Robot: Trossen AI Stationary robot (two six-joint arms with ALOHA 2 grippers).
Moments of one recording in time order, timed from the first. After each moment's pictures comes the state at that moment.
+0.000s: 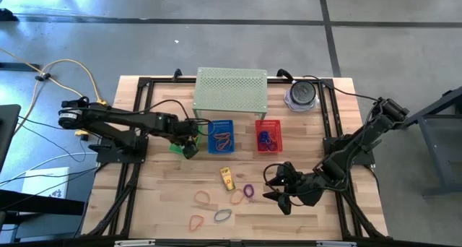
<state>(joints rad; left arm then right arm) 0.03 1.25 0.76 -0.67 -0.09 -0.58 0.71 1.39 1.01 -0.29 0.49 1.04</state>
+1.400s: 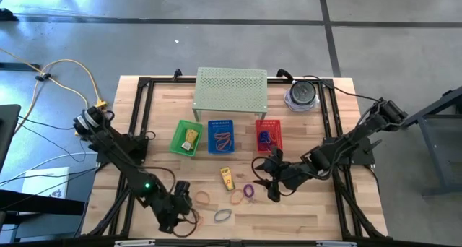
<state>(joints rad) -0.83 1.54 0.98 -0.39 -0.20 -0.56 0.54 1.42 1.01 -0.25 0.44 0.60</state>
